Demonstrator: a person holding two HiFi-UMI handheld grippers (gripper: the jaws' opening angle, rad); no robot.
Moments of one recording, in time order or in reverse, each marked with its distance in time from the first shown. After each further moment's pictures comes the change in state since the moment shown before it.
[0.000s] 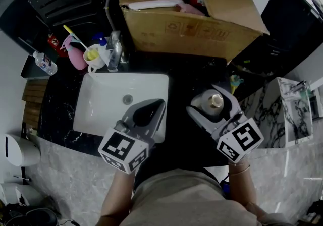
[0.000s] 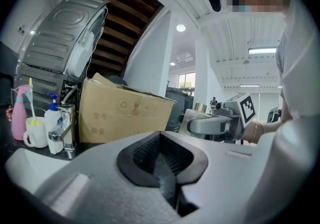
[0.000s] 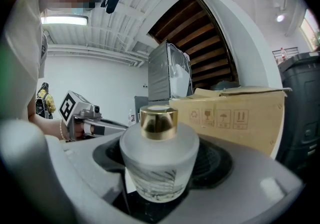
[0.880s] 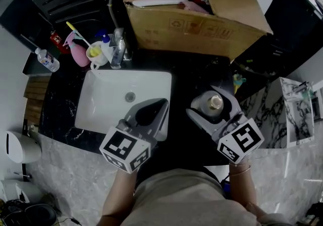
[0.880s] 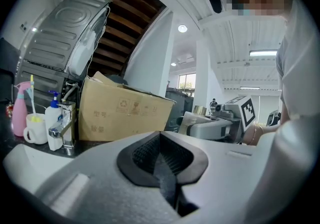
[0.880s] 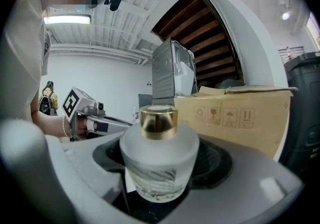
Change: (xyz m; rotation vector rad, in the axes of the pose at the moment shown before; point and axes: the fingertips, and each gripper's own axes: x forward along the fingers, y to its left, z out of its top) left arm -0.003 -0.003 -0.002 -0.022 0.001 -0.002; right arm 0.003 0.012 -0.006 -0.021 0.024 0.044
